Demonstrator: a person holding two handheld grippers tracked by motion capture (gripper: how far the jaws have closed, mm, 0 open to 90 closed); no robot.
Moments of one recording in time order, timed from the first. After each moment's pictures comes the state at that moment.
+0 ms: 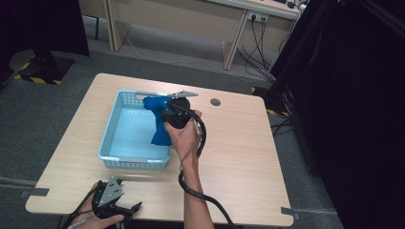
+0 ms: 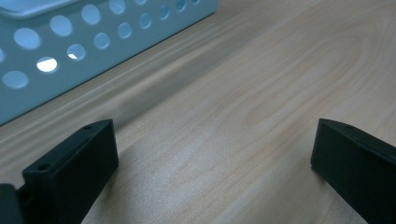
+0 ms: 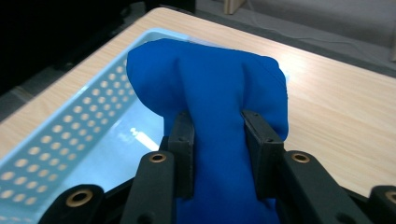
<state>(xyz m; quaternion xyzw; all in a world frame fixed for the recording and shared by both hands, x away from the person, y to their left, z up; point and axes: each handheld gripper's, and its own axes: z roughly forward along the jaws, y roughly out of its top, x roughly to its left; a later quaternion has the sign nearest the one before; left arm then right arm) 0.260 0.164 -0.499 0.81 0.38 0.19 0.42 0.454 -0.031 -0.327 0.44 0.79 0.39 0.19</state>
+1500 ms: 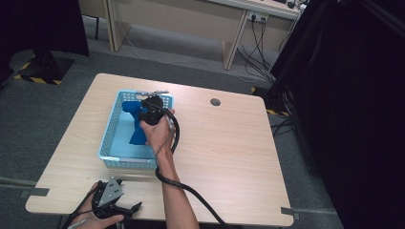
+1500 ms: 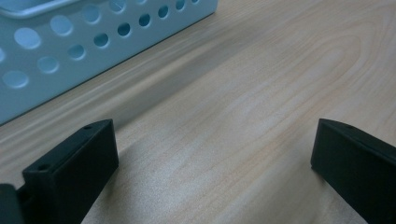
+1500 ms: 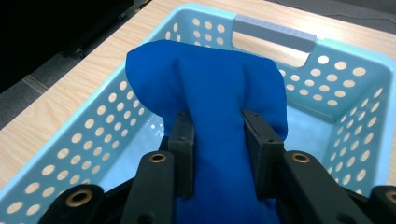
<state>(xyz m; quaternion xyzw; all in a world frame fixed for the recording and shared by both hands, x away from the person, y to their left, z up) 0.260 0.164 -0.499 0.81 0.38 0.19 0.42 0.483 0.040 -0.368 0.45 0.80 0.36 0.15</state>
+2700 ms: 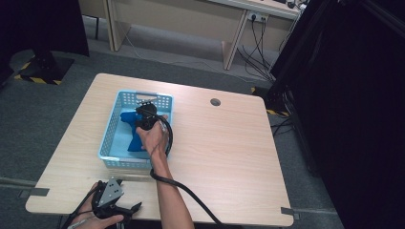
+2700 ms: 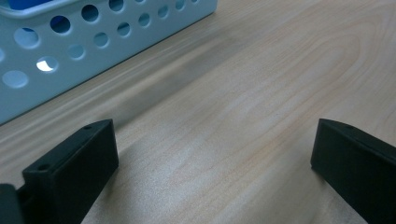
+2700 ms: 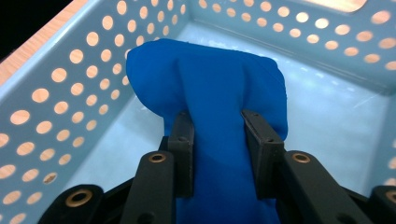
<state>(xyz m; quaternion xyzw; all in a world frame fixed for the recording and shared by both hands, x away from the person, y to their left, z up) 0.259 0.164 -0.499 0.81 0.37 0.18 0.42 0.499 0.059 -0.416 0.46 0.82 0.32 0.12</state>
